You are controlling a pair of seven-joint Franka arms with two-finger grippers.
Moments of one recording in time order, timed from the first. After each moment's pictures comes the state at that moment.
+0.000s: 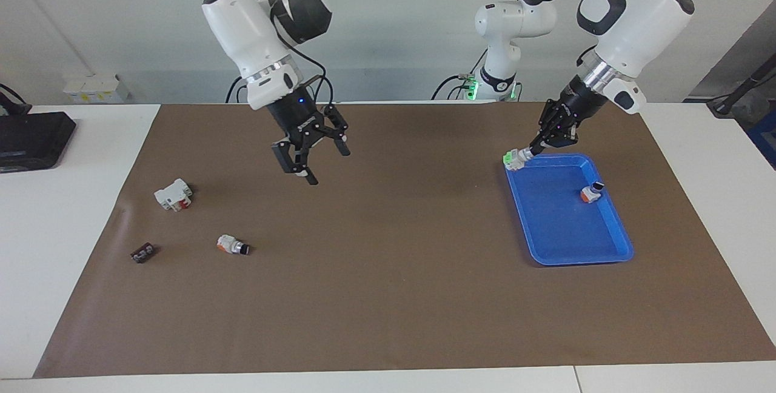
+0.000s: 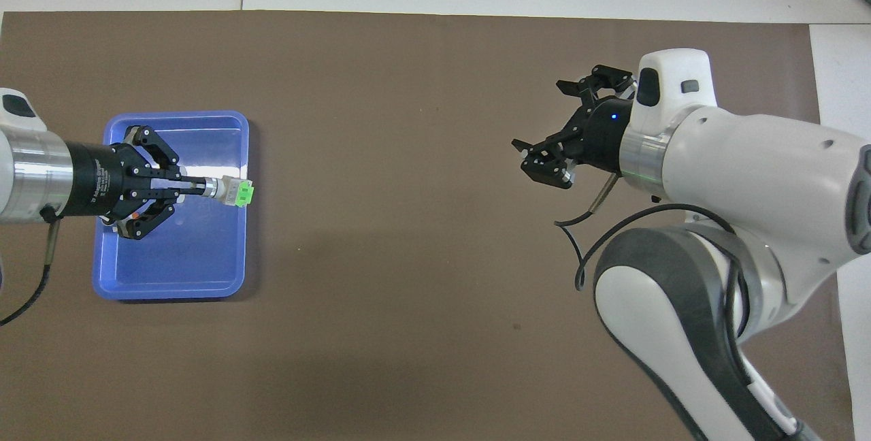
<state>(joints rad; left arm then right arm) 0.02 -0.15 -0.09 -2.02 -0.39 1.97 -1.27 0.25 -0.01 0.04 -1.94 0.44 2.49 -0.87</state>
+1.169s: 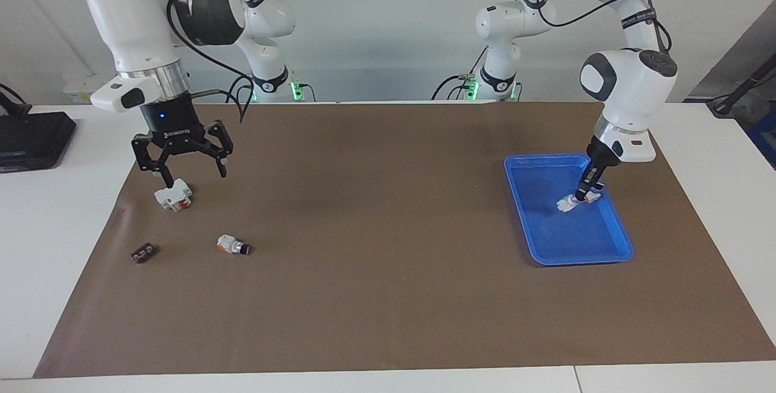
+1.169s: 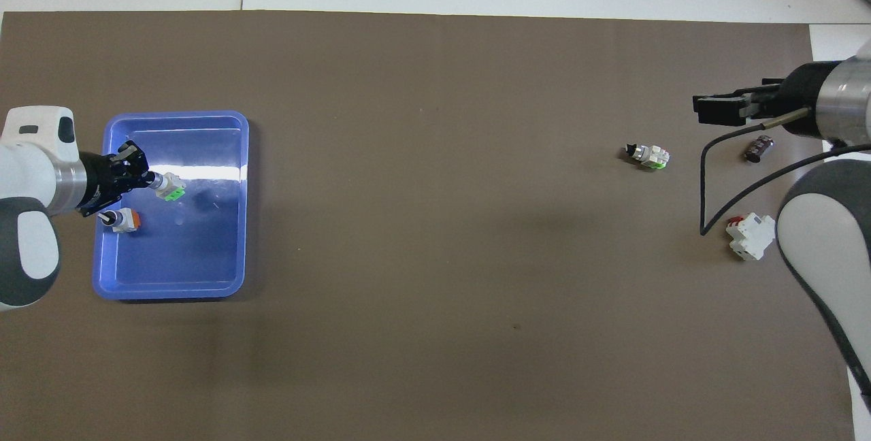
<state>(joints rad) 0.14 0.01 -0.09 -2.17 -0.10 2.39 -0.55 -0.02 -0.01 0.04 -1.79 0.08 2.14 -0.18</state>
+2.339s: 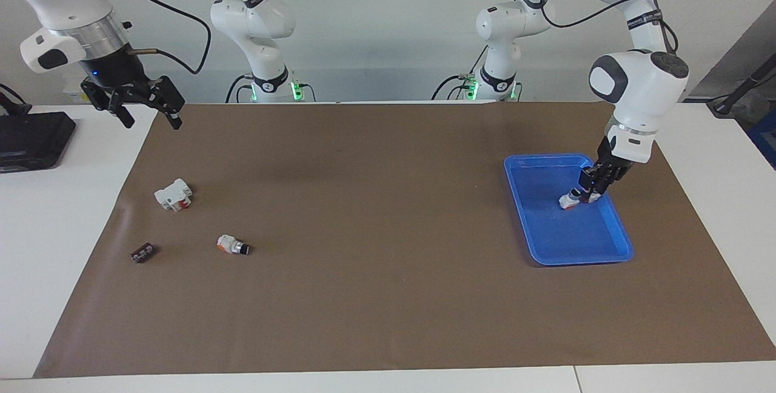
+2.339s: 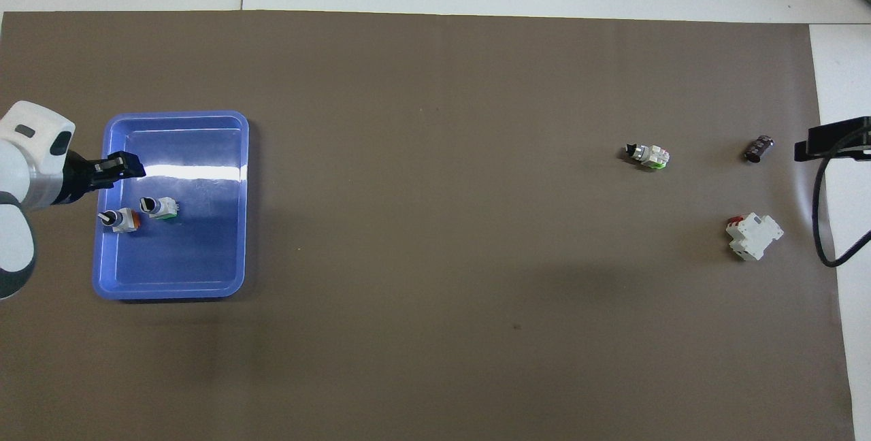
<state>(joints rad) 0.18 0.03 -0.10 -2.07 -0.10 2.30 -0.12 -0.13 -0.01 0.02 -1.57 0.04 1.61 0.02</state>
